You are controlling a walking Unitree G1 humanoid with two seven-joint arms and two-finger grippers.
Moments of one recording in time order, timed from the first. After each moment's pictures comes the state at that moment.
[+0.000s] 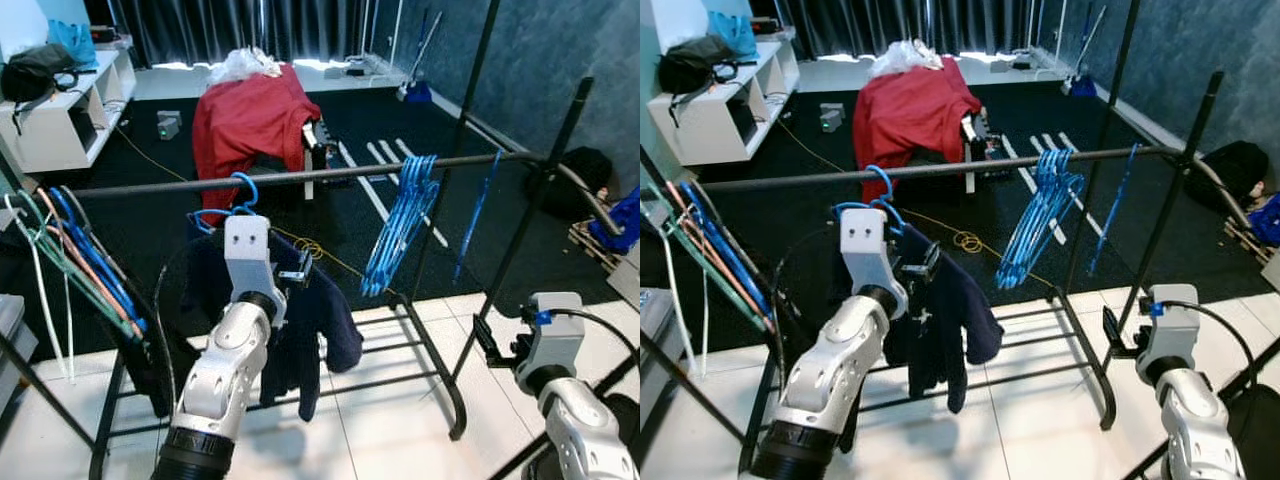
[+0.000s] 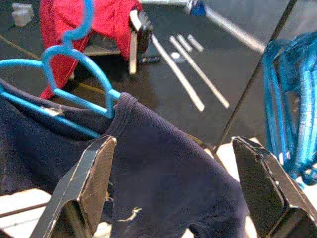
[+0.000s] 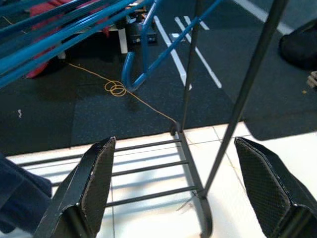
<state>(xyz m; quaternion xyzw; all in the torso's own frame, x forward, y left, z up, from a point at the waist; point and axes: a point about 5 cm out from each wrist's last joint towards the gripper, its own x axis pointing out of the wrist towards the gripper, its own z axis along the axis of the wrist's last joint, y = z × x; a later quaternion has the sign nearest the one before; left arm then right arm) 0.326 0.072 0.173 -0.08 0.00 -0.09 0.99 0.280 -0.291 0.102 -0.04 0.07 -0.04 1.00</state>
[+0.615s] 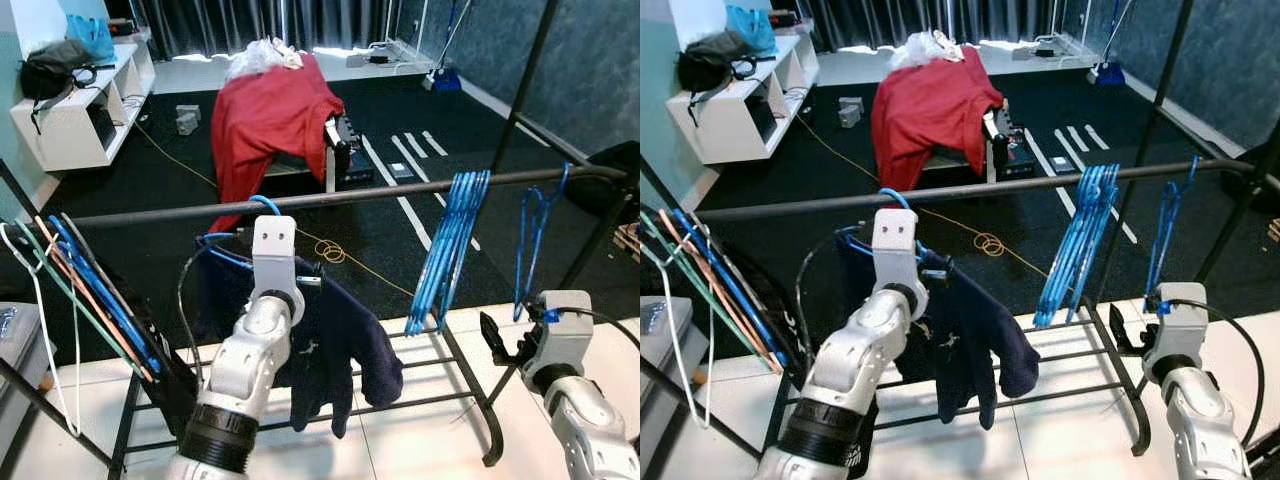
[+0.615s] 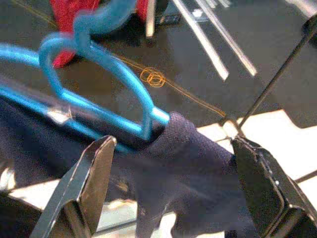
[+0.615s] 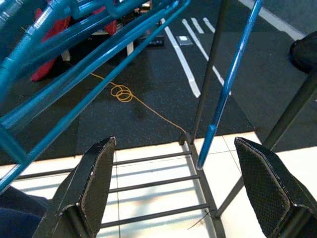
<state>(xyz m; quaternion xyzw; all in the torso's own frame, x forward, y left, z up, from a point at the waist) 0.331 0.055 0.165 -0.05 0.10 -0.06 0.99 0.280 -0.293 0.106 -0.05 0.06 -0.05 1.00</state>
